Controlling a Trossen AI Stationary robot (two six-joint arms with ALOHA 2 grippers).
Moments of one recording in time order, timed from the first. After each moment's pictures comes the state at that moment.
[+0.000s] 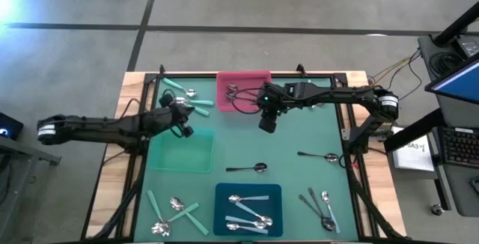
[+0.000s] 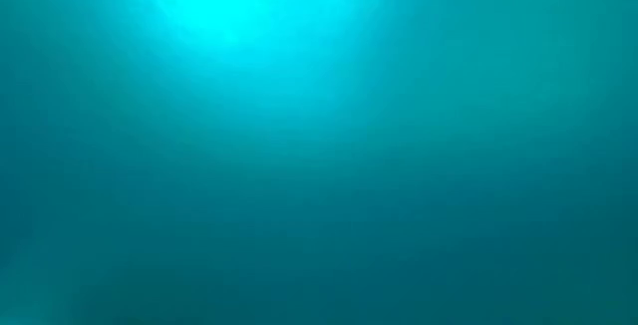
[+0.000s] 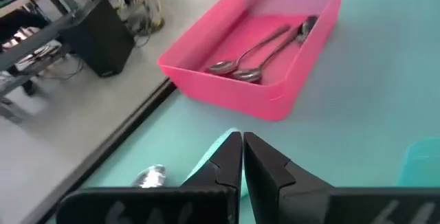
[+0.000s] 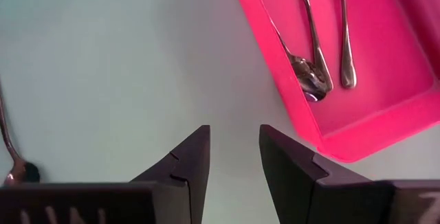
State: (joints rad) left arm 0.19 0.77 0.27 0.01 -0.53 0.07; right arm -0.26 1.64 1.30 -0.71 0.03 0.05
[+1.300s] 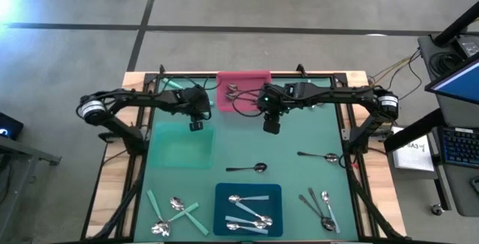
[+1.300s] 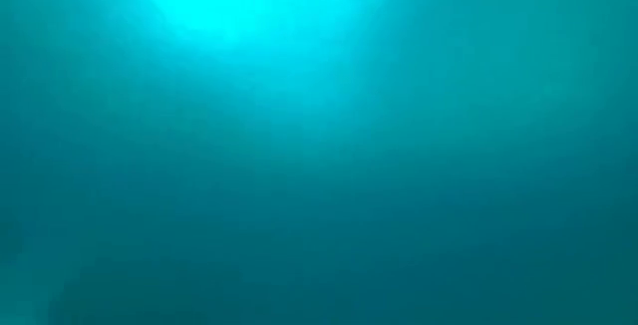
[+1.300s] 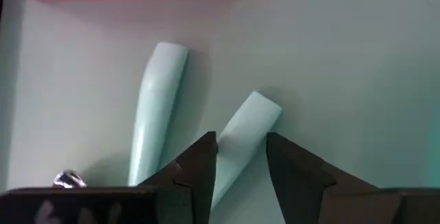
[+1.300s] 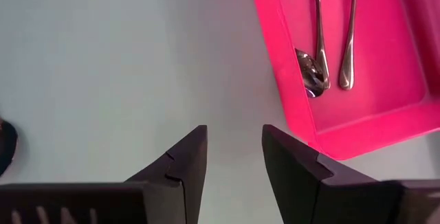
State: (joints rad) left arm 0.52 1.52 0.70 -0.31 -0.11 0.44; right arm -0.26 1.65 1.30 -0.75 0.03 -0.09
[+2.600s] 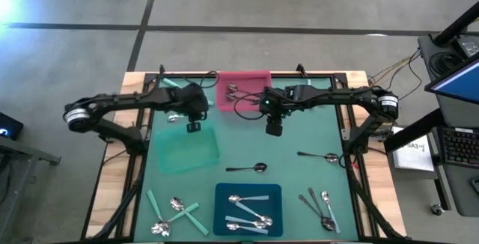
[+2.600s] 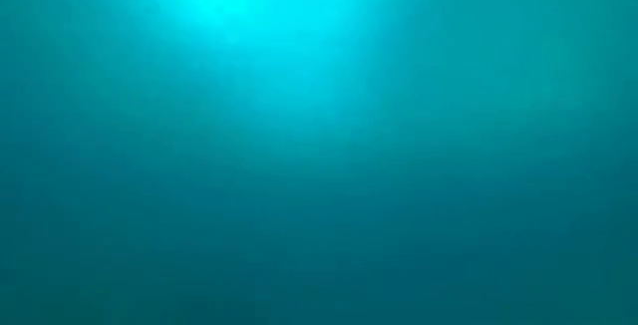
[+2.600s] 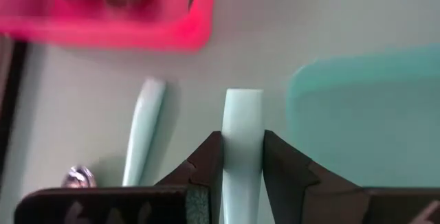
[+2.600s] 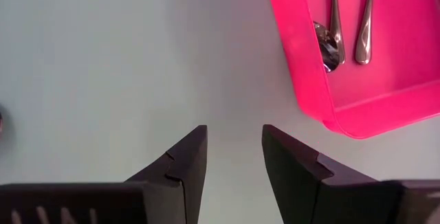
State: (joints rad) left arm 0.44 1.31 0.79 -0.55 -0.03 0.34; right arm -0.26 1.65 1.24 -0.75 0.03 -0.08
